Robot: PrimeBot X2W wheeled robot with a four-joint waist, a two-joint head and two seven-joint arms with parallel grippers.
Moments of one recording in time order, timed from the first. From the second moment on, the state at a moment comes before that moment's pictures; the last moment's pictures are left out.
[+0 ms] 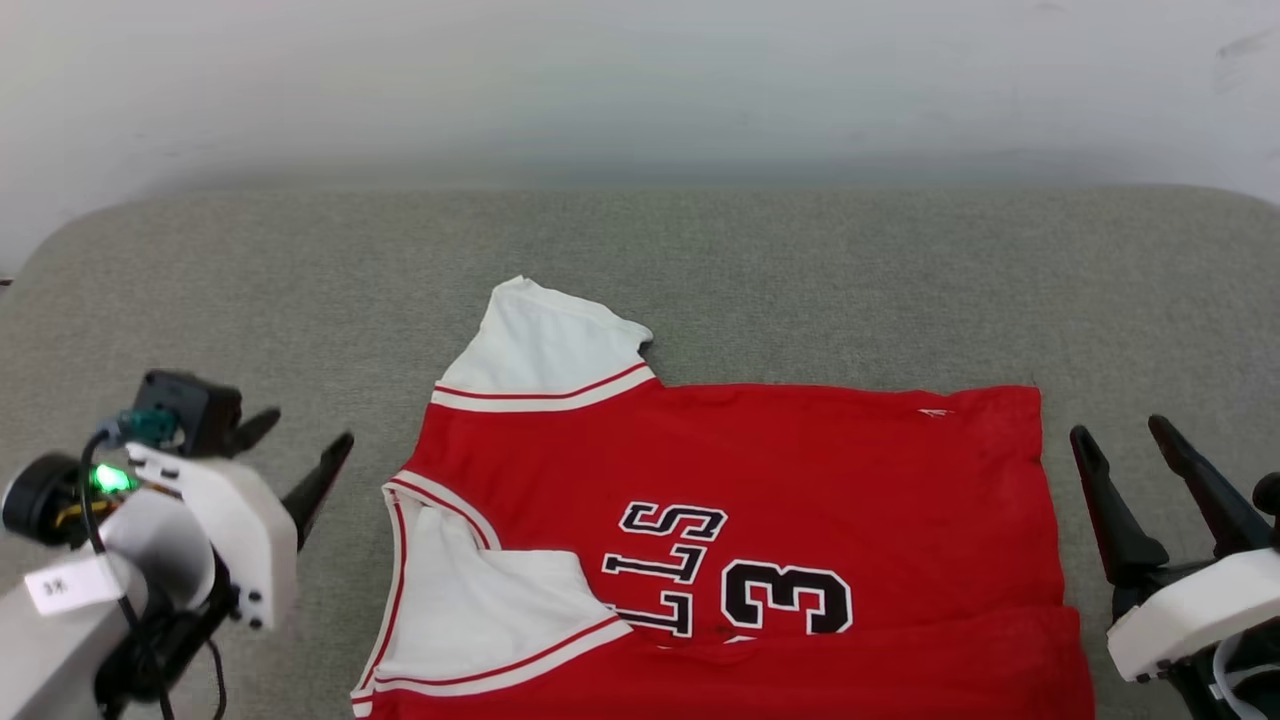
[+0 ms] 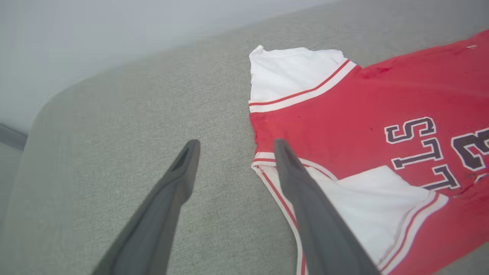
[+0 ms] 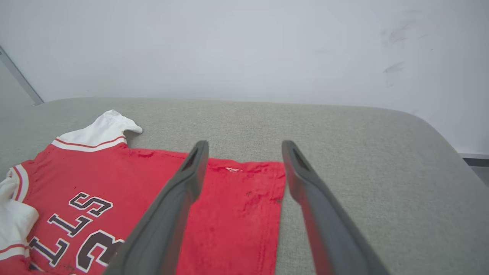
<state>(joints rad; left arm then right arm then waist) -0.48 0.93 -0.81 0.05 -0.93 0.15 0.13 -0.01 -0.28 -0.03 -0.08 0.37 0.13 0.09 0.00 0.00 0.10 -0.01</state>
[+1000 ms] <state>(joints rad) -1.18 0.78 -0.87 0.44 -0.96 -0.07 0.81 -0.21 -0.18 0.03 -0.11 0.27 0.13 -0.07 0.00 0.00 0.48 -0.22</state>
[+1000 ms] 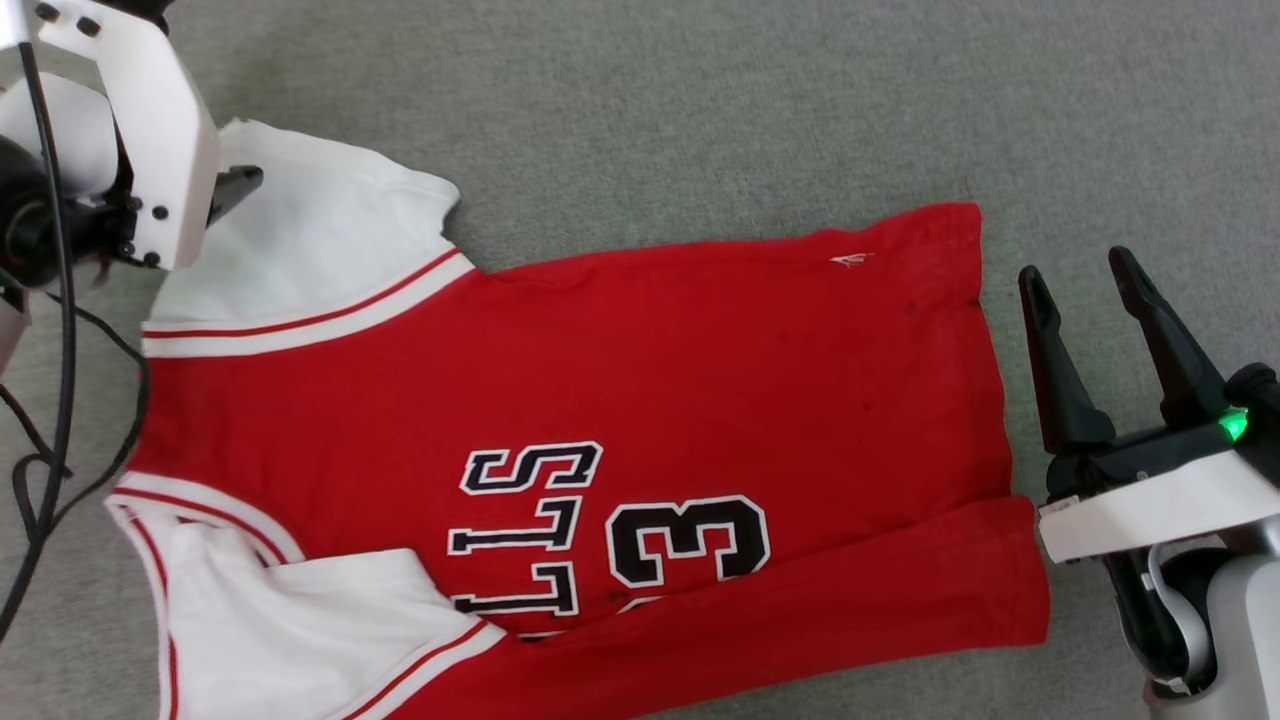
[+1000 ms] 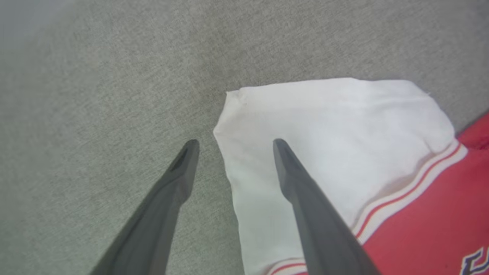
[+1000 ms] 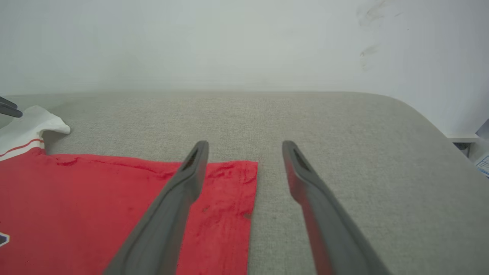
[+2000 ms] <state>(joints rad) -1.21 0.71 -0.93 0.45 -0.94 -0.12 0.68 -0.46 -0.54 0.17 -0.12 0.42 0.13 0.39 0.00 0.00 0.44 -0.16</state>
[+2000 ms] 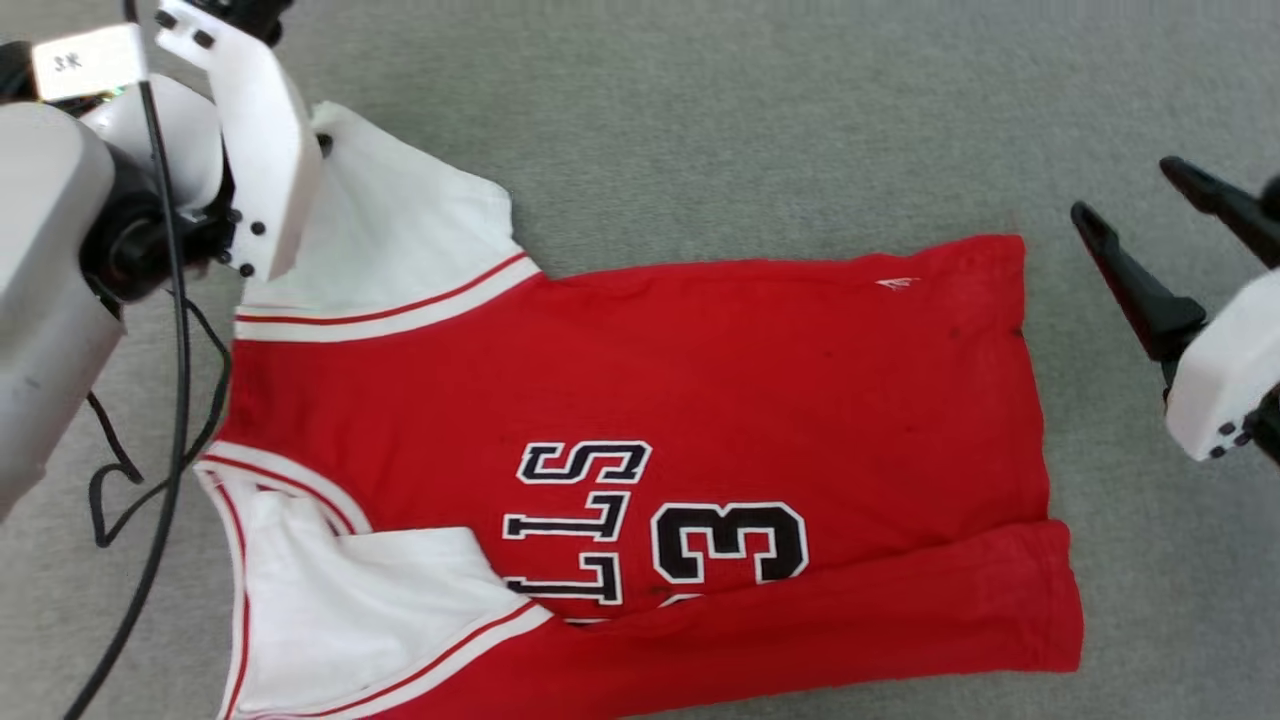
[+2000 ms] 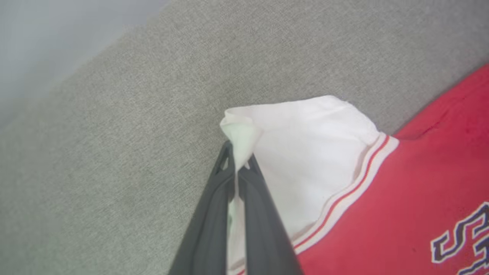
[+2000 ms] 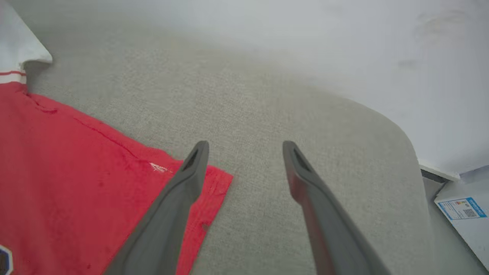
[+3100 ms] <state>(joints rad) -1.23 0.68 -0.97 0.35 -0.91 -0.13 0.56 -0.83 -0.65 0.72 0.39 0.64 0.13 0.65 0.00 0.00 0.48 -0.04</state>
